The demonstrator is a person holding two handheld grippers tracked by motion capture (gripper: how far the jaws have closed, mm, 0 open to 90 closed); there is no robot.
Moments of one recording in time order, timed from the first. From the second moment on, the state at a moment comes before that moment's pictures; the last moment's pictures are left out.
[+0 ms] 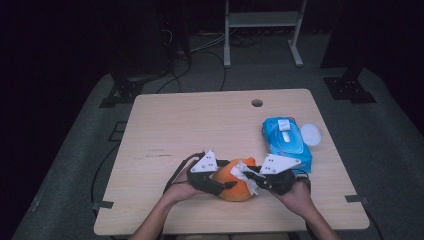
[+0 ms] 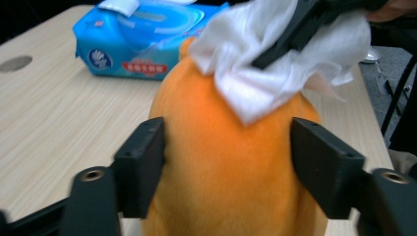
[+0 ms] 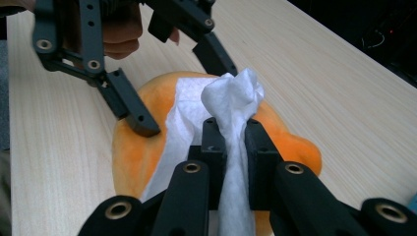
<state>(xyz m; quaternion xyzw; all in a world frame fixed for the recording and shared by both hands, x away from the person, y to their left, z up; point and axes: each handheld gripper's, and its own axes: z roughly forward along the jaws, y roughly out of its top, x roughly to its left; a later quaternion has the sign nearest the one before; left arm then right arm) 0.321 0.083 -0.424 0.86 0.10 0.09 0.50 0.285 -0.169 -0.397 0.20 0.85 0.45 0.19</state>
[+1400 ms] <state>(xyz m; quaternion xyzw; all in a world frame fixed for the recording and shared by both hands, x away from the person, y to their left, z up) 0.319 0.091 -0.429 0.86 0.10 0.08 0.50 0.310 -0.198 -0.415 0.29 0.84 0.44 0.14</state>
